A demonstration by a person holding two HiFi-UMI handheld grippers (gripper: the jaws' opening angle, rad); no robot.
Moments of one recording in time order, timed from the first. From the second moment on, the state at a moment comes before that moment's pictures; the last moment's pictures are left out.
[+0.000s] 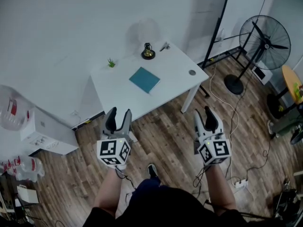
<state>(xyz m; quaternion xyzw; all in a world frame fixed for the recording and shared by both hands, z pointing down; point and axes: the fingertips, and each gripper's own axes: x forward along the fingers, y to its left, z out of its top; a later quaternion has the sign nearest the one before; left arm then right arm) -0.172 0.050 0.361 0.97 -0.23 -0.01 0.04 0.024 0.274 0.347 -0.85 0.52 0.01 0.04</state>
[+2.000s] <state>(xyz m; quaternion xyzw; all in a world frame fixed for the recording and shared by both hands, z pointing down) 0.035 -0.113 0.391 0.90 -0.43 0.04 0.06 0.325 -0.008 0.419 -0.70 0.70 -0.12 0.08</state>
